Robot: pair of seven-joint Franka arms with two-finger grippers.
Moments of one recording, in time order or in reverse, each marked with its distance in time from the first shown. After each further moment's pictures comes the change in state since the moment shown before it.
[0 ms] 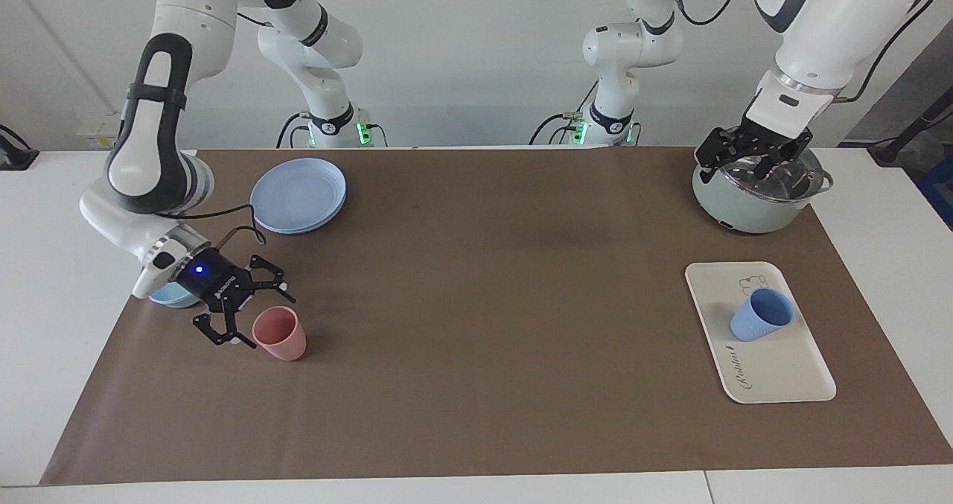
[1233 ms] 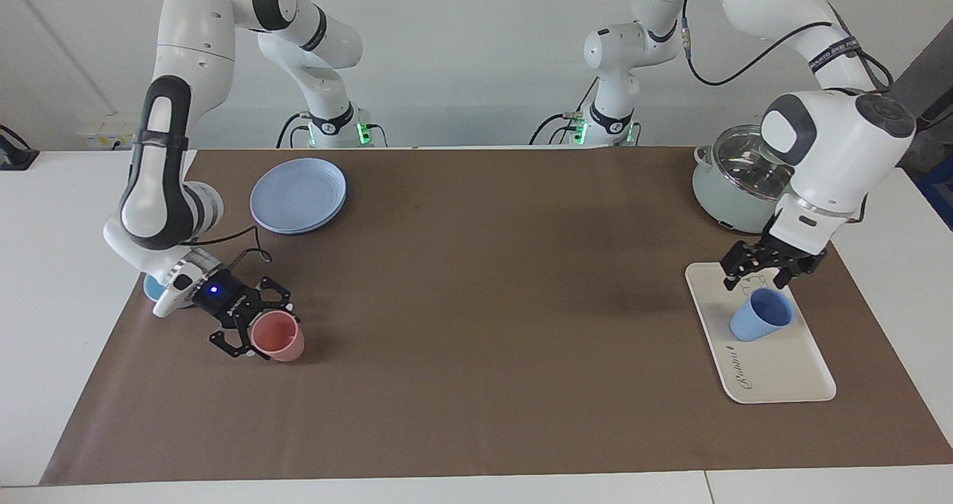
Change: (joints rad) left arm 0.050 0.230 -0.023 -0.080 0.020 0.454 0.033; right arm -0.036 0.184 -0.003 -0.023 0.165 0.005 -0.361
